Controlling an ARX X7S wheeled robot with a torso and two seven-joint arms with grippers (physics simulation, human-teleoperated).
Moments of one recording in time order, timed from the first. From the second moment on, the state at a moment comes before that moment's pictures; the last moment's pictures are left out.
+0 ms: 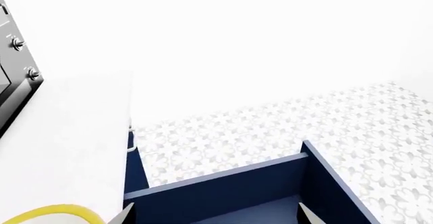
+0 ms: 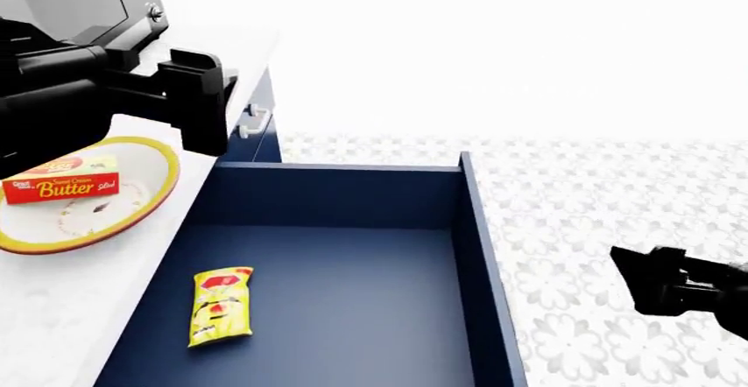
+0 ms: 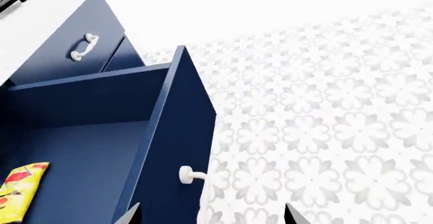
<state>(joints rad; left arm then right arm) -1.59 -0.94 0.69 0.28 -2.20 -1.01 -1.02 1.14 1.55 -1.31 -0.29 1.87 0.27 0.16</state>
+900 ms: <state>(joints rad) -1.59 -0.92 0.72 0.28 -2.19 -1.02 -1.01 0.85 1.35 -1.50 0.07 2.01 -0.01 -0.50</state>
